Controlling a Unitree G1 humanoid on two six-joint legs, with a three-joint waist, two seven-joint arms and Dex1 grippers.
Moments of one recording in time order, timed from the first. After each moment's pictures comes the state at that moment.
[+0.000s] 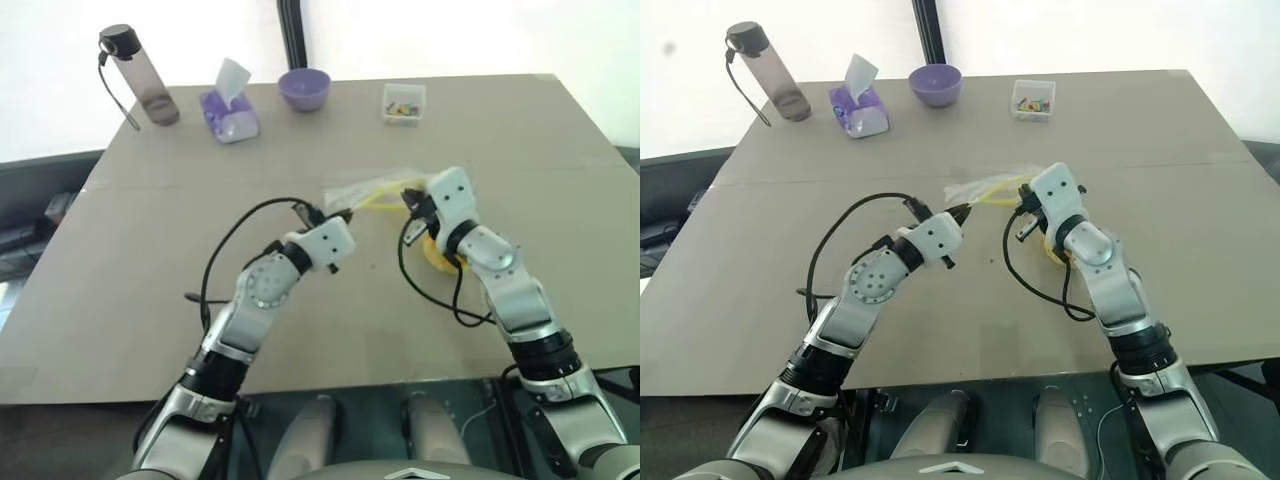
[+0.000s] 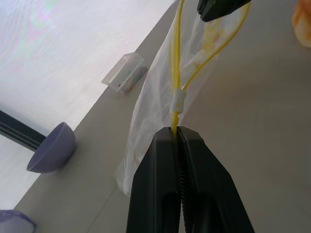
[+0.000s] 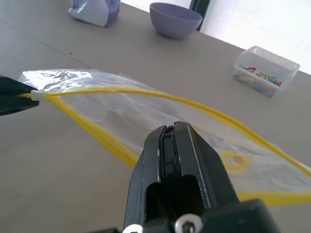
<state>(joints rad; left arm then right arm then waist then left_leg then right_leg) -0.39 0.37 -0.25 -0.01 0.33 -0.08 -0.37 -0.51 -0.33 0.23 -0.09 -0.21 0.36 0.42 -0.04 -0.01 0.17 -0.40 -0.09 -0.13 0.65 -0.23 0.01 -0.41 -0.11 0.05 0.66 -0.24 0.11</state>
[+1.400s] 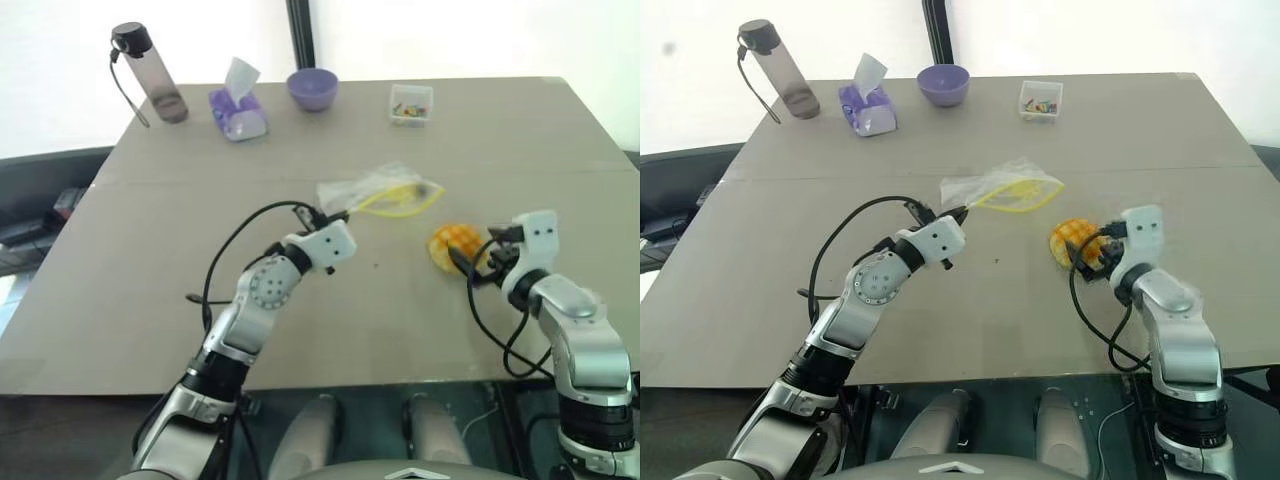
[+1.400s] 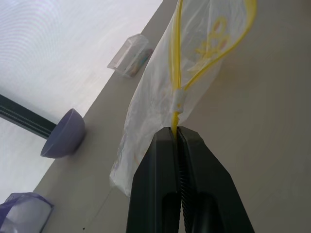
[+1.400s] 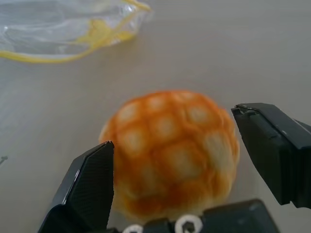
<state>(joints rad) -0.39 0.36 -0.26 0.01 0.41 -0.05 -0.34 -0.18 -0.29 -0.17 -0.46 0.06 0.90 0.50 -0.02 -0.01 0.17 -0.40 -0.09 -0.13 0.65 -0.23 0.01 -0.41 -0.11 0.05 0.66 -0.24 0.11</state>
